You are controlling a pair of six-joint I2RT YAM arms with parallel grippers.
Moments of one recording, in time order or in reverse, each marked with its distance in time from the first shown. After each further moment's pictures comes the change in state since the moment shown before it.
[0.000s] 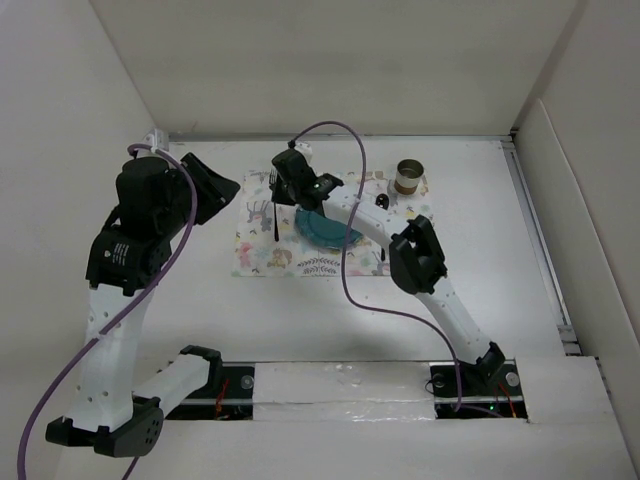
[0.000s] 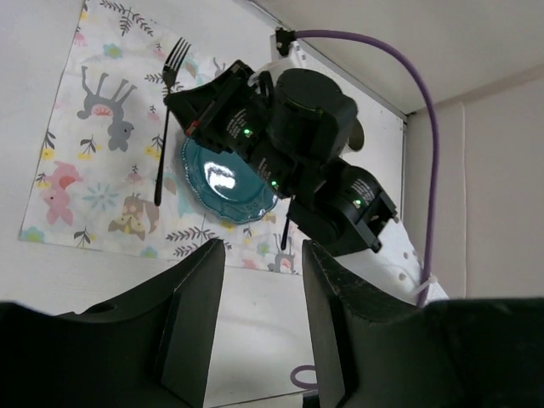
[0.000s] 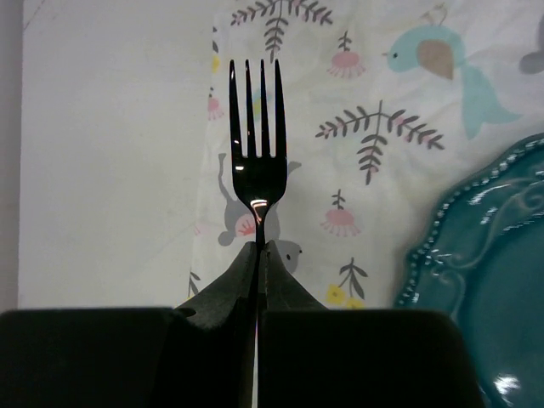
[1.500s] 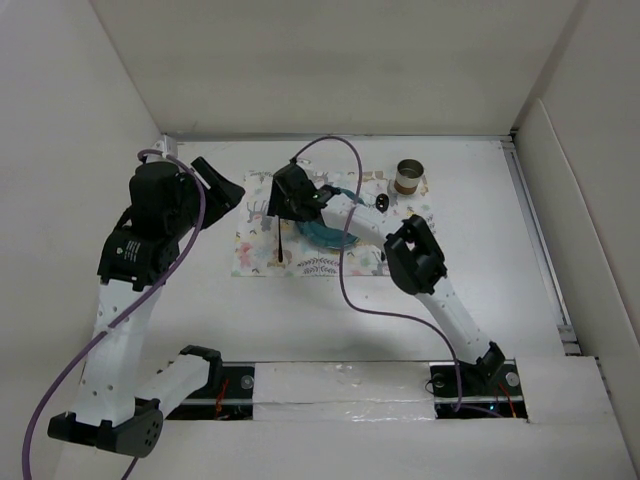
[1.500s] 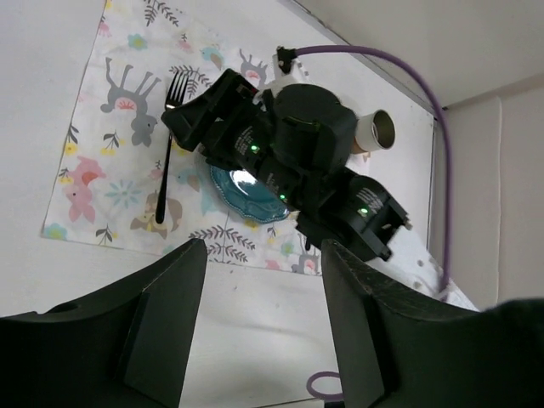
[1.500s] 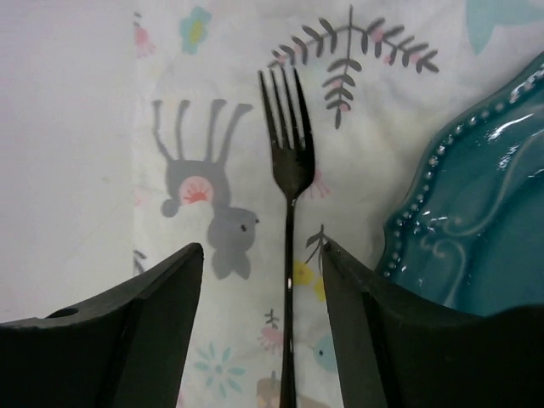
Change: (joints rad) left arm 0.000 -0.012 -0.106 0.045 -0.025 0.026; right arm 0.008 0.026 -0.126 0.040 -0.043 0.055
